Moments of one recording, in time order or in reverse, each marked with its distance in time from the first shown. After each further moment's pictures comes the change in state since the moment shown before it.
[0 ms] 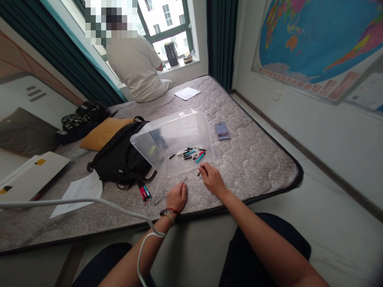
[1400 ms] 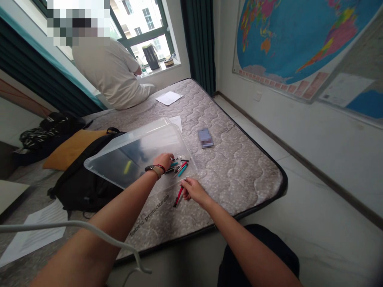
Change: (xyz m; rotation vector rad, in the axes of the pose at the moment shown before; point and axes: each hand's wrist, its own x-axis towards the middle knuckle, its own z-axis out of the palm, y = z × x) left_hand 0.250 0.021 -0.016 0.197 -0.321 0.105; right_hand 0.022 0.041 0.020 0.852 -0.212 0.640
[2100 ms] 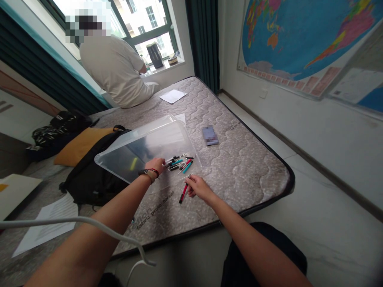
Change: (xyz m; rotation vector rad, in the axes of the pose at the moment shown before) left_hand -0.033 -0.053 0.006 0.155 -0.128 -0.162; right_hand -0.004 -0.003 0.001 -0.057 -0.003 -0.001
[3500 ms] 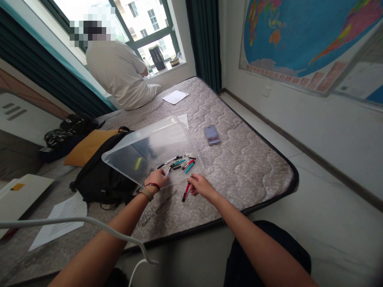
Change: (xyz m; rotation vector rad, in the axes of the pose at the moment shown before) left_hand -0.066 0.001 0.017 -0.240 -0.014 -0.193; right_hand 0.004 0.001 0.001 -0.013 -0.012 0.001
